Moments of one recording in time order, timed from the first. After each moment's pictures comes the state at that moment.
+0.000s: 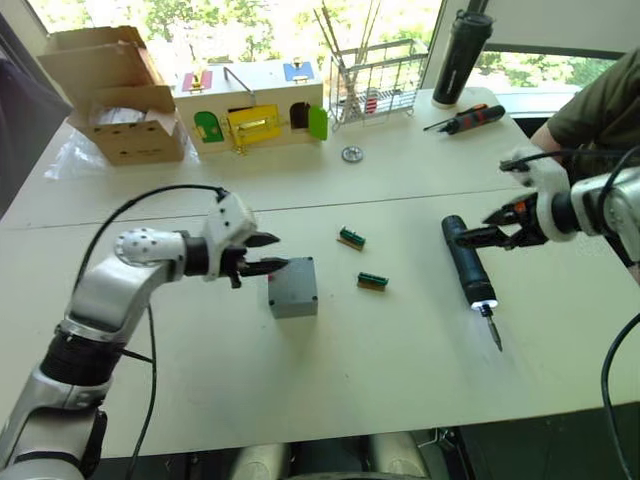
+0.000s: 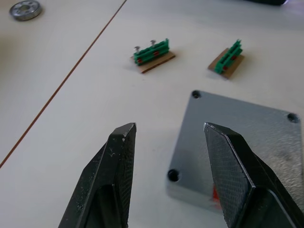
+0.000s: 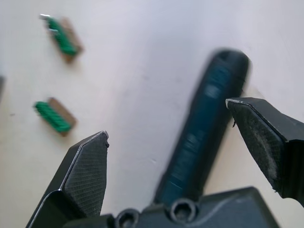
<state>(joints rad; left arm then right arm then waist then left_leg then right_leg) -0.46 0.77 -0.09 -0.19 -0.38 0.60 -0.96 -0.81 -1.06 0.17 -0.10 0.50 1.21 0.98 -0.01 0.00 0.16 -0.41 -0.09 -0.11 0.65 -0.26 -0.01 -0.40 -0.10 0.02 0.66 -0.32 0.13</state>
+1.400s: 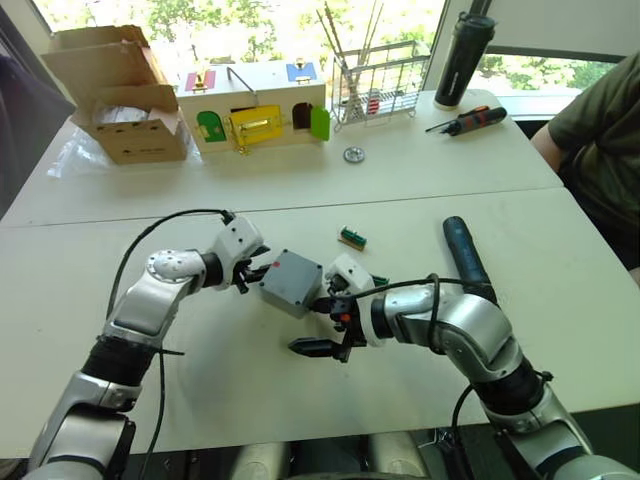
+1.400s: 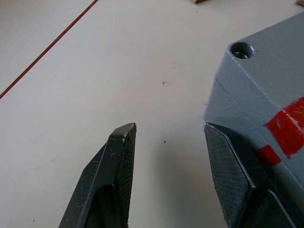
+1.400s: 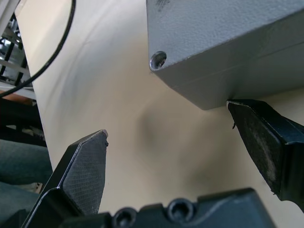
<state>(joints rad) -0.50 0.59 -0.21 0.11 -0.13 0.42 -0.82 -0.47 -0.35 0.38 -0.44 0.53 1.24 0.57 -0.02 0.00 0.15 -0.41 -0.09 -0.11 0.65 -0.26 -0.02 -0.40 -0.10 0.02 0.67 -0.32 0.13</state>
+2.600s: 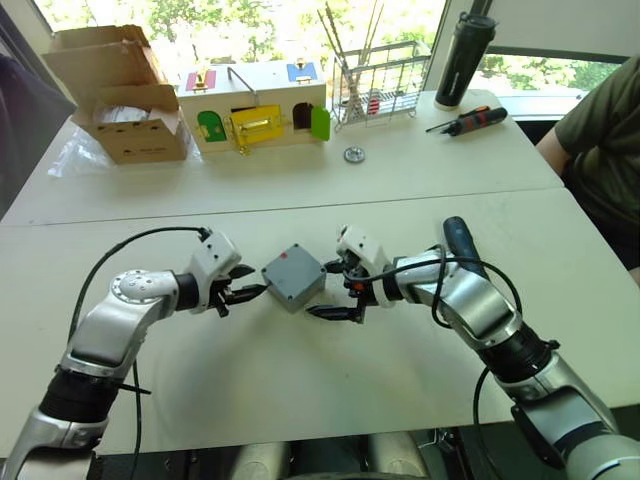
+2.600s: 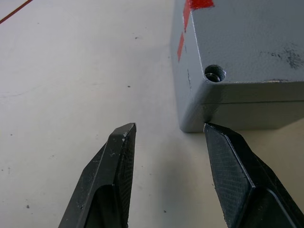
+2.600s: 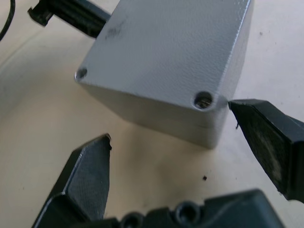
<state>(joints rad) -0.29 0.68 -0.08 -0.18 -0.27 0.64 -0.85 -0.58 -0.52 0.46 -0.22 0.29 0.80 0.82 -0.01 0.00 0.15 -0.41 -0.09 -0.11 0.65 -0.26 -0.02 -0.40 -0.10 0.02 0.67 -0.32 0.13</state>
